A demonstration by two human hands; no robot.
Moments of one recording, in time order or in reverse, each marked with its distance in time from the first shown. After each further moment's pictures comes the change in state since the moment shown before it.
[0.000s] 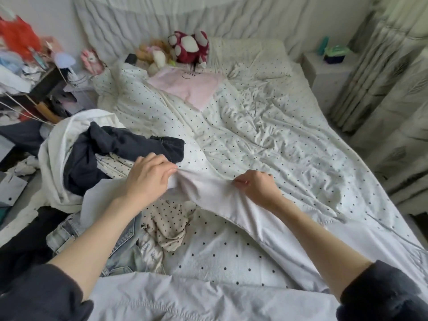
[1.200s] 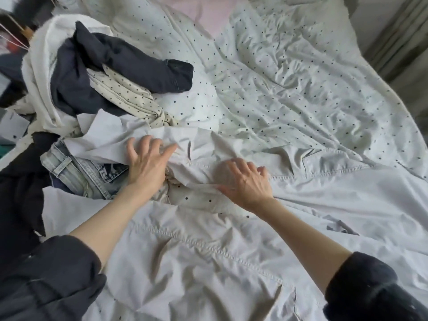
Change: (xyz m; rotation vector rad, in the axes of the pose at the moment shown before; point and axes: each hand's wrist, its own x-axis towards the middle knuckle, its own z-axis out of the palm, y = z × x) left_hand -0.130 0.001 0.107 0.325 -0.226 -0.224; right_hand -0.081 0.028 0.158 -0.414 -0.087 -0.131
